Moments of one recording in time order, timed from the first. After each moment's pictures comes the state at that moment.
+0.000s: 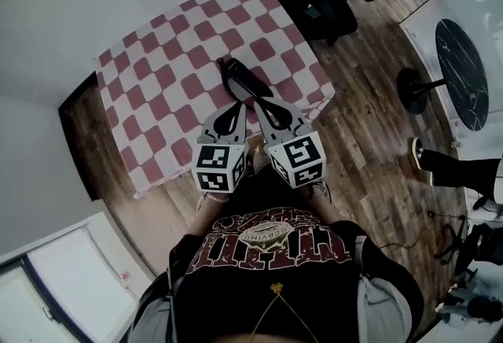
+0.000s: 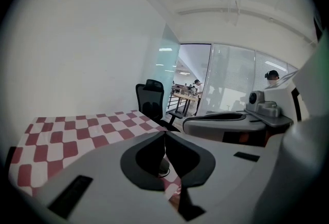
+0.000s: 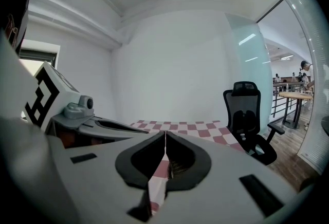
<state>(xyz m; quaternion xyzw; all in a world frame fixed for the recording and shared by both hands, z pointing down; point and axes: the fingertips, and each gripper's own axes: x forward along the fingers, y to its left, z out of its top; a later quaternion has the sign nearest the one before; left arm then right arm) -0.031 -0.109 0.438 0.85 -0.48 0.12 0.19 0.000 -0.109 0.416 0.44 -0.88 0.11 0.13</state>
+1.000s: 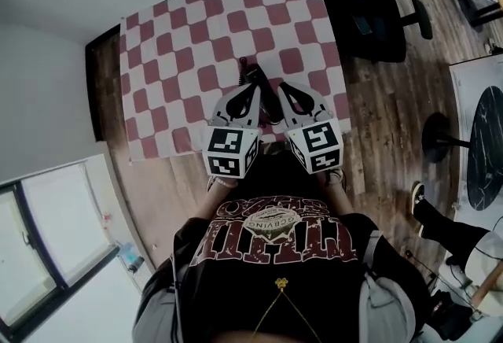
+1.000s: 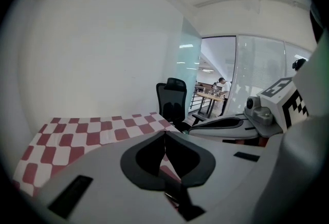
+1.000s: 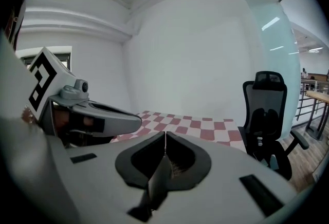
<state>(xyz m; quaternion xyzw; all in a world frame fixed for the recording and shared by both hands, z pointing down) -0.020 -0.212 0.447 0.77 -0.58 0.14 0.21 0.030 -0.226 0.448 0.32 -0.92 0.12 0.18</state>
